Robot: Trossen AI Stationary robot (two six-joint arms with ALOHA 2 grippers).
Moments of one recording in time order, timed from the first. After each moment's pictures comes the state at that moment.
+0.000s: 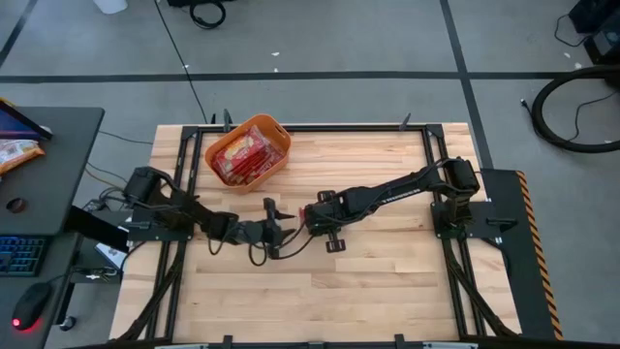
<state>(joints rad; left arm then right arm) -0.29 1.74 0.45 0.88 -0.59 0.34 0.12 1.93 1.41 -0.71 0.13 -0.05</state>
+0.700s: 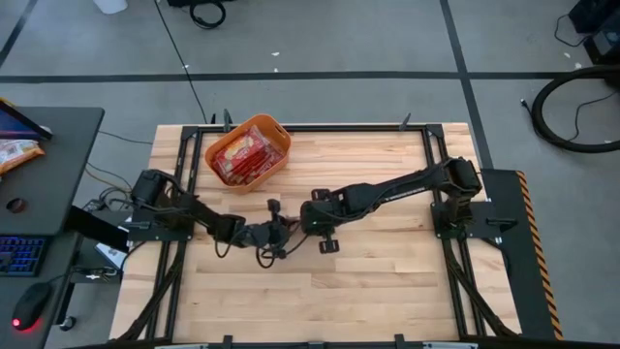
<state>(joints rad) -0.29 1.81 0.54 0.86 -0.64 0.34 0.14 1.91 1.52 -0.73 0.10 -0.03</state>
